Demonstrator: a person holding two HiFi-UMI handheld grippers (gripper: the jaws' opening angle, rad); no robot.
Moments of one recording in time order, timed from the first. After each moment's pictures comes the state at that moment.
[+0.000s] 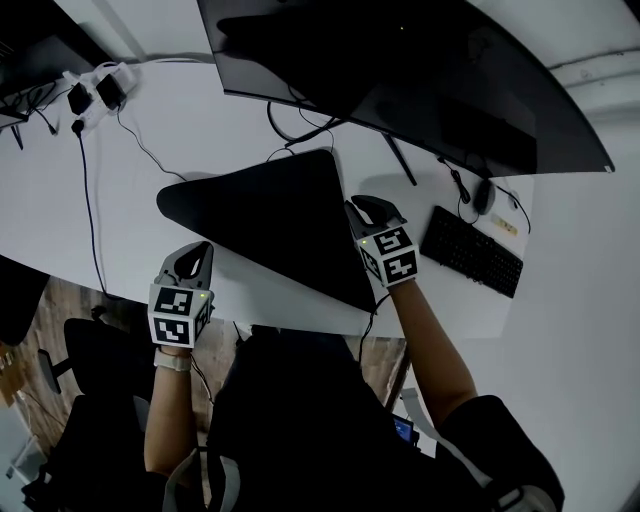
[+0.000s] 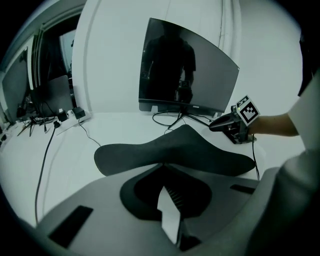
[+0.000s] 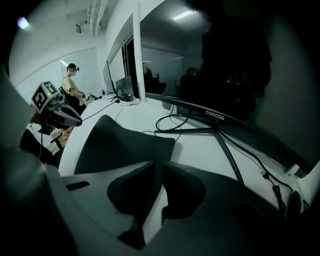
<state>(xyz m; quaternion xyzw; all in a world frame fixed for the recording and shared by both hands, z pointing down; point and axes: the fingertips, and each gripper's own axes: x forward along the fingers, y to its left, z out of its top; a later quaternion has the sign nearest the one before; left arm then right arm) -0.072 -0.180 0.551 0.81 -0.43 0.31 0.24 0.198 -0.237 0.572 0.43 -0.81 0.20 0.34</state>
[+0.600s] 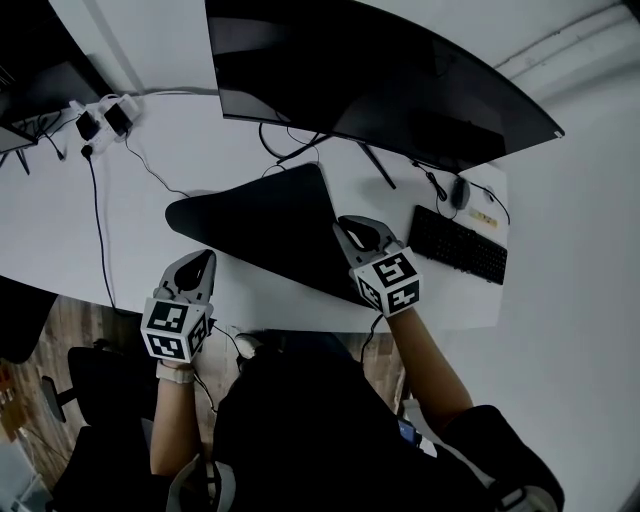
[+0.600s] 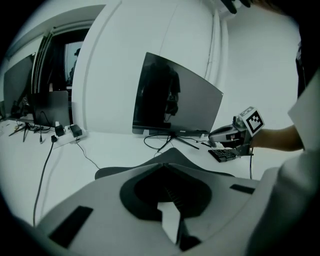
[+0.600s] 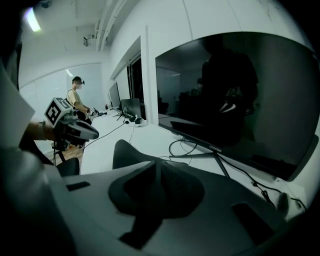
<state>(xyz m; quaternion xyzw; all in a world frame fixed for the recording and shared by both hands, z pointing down) -0.071 -0.167 0.471 0.87 -0.41 0.20 0.21 0.156 -0.185 0.461 0.45 -0.84 0.16 0.27</state>
